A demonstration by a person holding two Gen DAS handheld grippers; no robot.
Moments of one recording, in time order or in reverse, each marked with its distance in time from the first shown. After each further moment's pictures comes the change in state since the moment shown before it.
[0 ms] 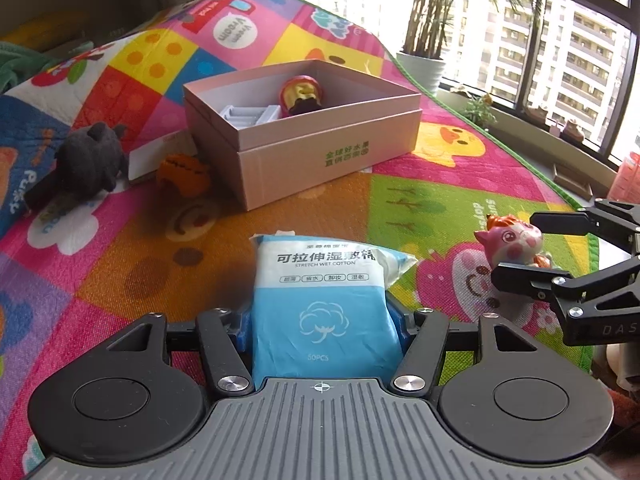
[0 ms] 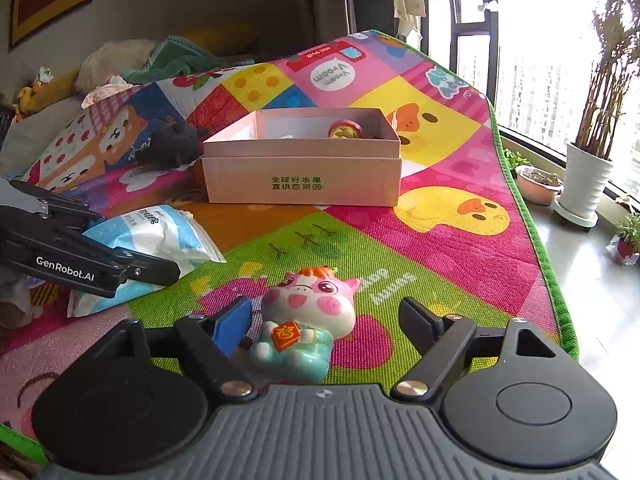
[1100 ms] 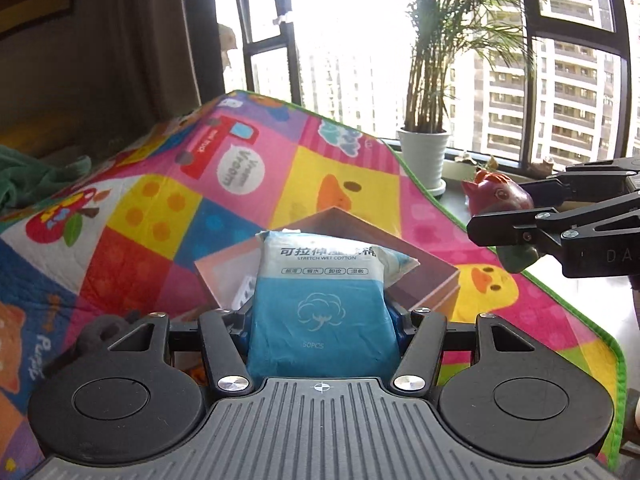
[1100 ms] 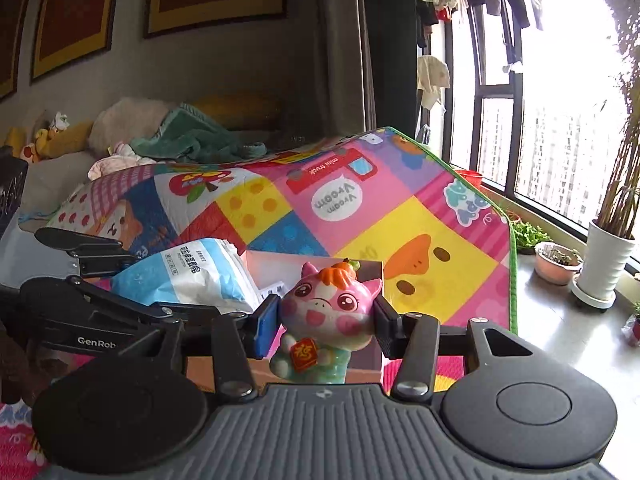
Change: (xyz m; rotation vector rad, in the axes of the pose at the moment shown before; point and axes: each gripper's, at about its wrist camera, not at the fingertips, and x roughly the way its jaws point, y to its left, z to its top) left arm 0.025 0.024 0.138 0.071 -0.228 0.042; right arm 0.036 -0.044 0.166 -0.045 -0.172 0.066
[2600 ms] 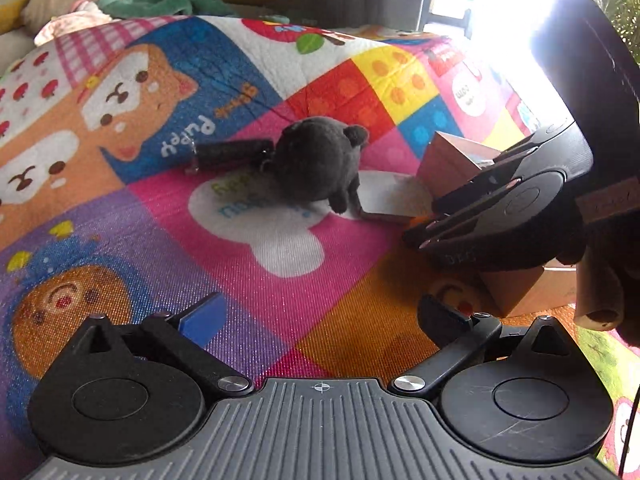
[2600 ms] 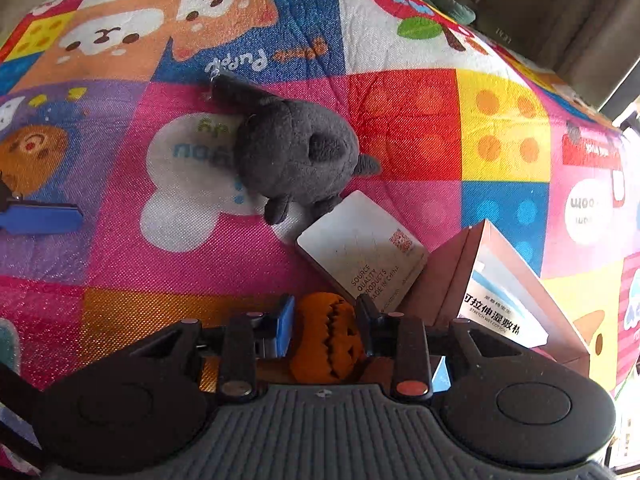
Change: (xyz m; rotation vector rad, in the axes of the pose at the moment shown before) left arm -0.040 0.135 -0.142 -0.473 0.102 0.241; right arm 0.203 0.232 -0.018 -0.643 0.500 0.079
